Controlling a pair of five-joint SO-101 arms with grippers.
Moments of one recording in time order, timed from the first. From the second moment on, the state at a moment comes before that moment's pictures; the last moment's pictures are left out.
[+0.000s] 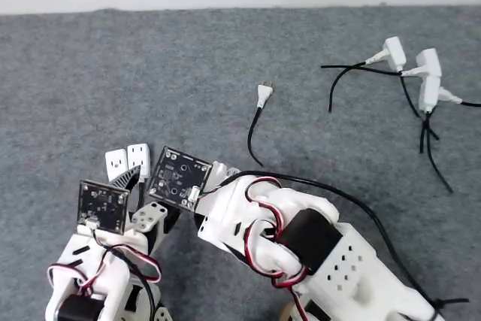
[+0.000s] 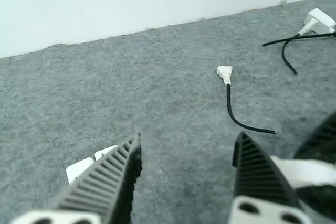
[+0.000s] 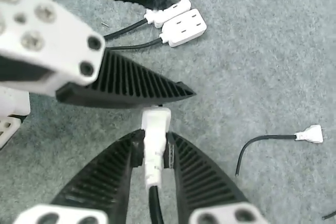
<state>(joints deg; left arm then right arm) 6.9 -103.6 69.1 74.0 0.3 -54.1 -46.0 26.5 75.9 20.8</state>
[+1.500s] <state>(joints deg) -22.9 -103.6 76.0 64.3 1.2 -54.2 -28.5 16.5 72.7 21.7</state>
